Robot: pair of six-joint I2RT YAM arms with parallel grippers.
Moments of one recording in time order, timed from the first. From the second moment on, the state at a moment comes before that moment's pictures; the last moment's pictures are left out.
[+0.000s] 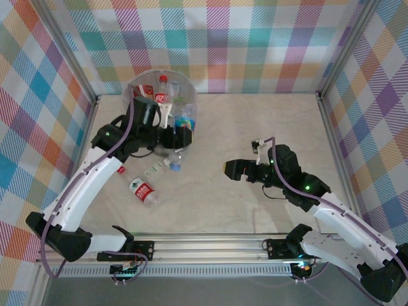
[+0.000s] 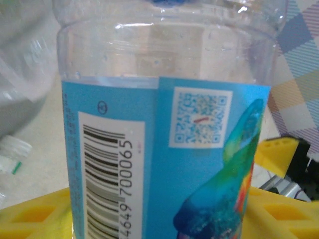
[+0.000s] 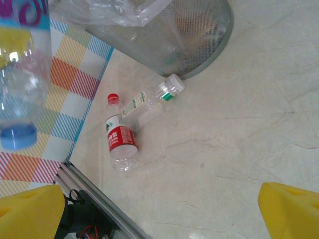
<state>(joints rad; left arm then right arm) -0.51 1.32 1.56 -0.95 0.25 -0.41 0.69 0.85 0.81 -0.45 -0.24 0.69</state>
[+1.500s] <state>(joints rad) -0.05 1.85 2.20 -1.03 0.05 -0.22 0.69 0.84 0.79 -0.45 -0.24 0.70</state>
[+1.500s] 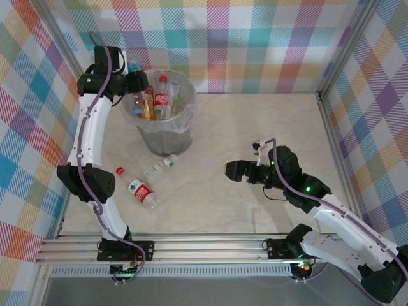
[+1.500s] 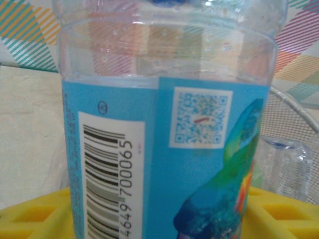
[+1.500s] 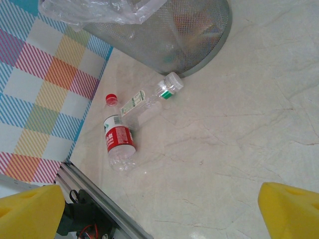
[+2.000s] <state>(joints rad) -0.04 1.85 2.11 -0.97 0.17 -0.25 0.69 0.83 0.79 -0.44 -0.24 0.70</state>
